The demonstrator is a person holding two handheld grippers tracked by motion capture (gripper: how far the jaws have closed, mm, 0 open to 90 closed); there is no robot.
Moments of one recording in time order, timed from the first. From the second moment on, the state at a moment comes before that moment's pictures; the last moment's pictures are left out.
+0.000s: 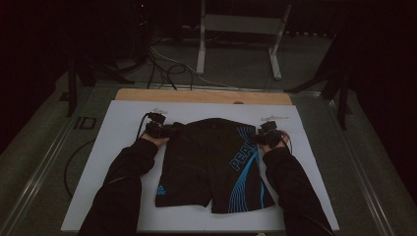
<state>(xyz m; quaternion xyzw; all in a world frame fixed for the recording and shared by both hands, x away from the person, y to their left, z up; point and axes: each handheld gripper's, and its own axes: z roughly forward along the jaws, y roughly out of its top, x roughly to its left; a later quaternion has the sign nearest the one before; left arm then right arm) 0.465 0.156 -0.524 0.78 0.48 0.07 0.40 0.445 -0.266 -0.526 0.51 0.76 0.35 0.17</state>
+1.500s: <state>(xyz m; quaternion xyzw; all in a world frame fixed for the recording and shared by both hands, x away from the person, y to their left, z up) 0.484 0.136 -0.501 0.77 0.46 0.17 0.41 0.497 -0.257 -0.502 0.54 0.73 0.36 0.19</state>
